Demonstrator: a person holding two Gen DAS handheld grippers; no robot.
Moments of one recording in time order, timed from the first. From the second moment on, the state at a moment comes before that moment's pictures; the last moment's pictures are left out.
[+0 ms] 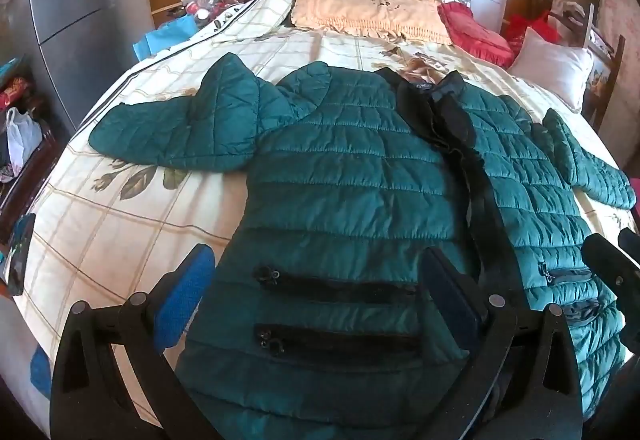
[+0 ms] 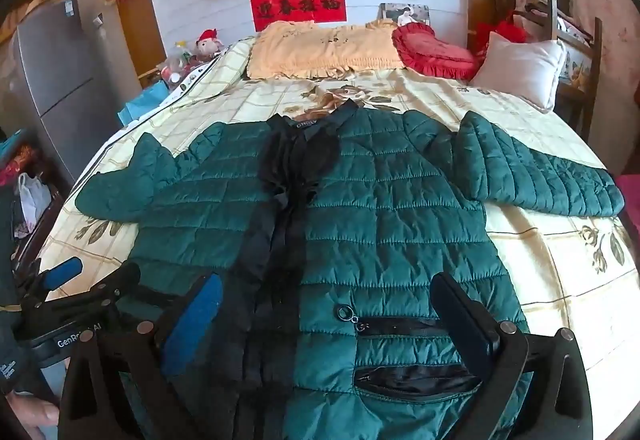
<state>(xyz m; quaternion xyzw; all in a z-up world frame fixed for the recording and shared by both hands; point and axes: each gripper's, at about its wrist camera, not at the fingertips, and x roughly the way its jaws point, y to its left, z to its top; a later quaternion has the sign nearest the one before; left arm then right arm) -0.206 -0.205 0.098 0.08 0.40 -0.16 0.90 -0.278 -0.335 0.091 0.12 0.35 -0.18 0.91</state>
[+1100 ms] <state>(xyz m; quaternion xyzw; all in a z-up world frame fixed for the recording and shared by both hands) -0.234 -0.212 0.087 0.08 0.41 -0.18 0.89 -0.287 -0.332 0.086 0.13 0.36 -0.20 0.90</state>
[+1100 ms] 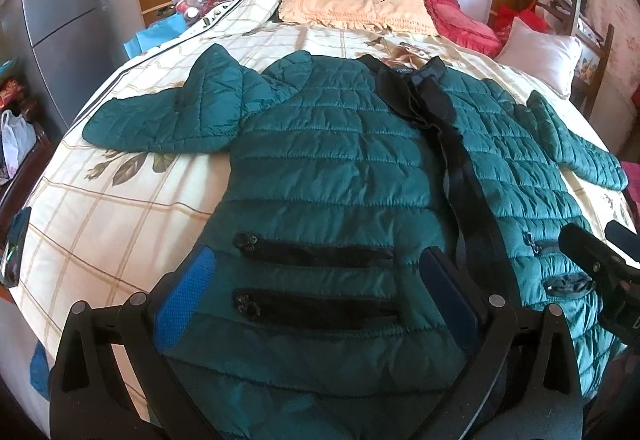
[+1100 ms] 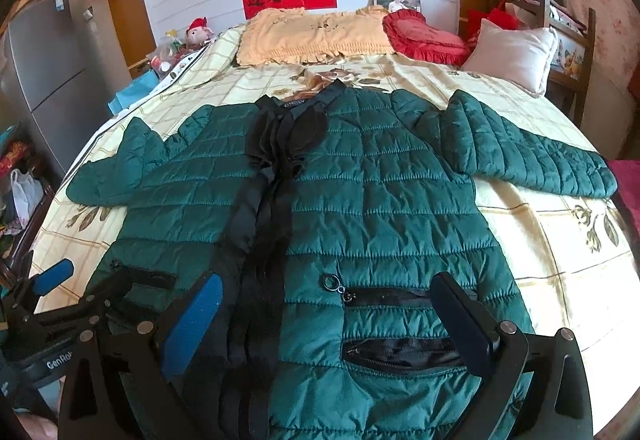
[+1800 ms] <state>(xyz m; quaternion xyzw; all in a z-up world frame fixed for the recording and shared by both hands) -0.242 -0.214 0.083 0.09 0.41 -0.18 0.89 -0.291 -0.330 0.083 0.14 0.37 -0.20 0.90</state>
